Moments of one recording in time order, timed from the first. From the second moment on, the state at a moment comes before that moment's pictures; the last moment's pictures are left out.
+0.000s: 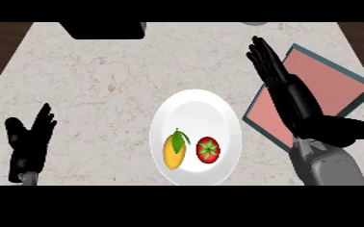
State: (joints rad) left arm 0.03 0.44 -0.07 -1.32 0.28 0.33 0.14; right arm -0.29 -0.22 0.19 -1.73 -0.14 0.01 0.06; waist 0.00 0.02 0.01
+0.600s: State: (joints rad) left arm -0.11 0.55 -0.17 -1.51 0.18 0.17 -0.04; right arm -0.07 -0.36 0.07 -1.91 0.31 -0.34 0.29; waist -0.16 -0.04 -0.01
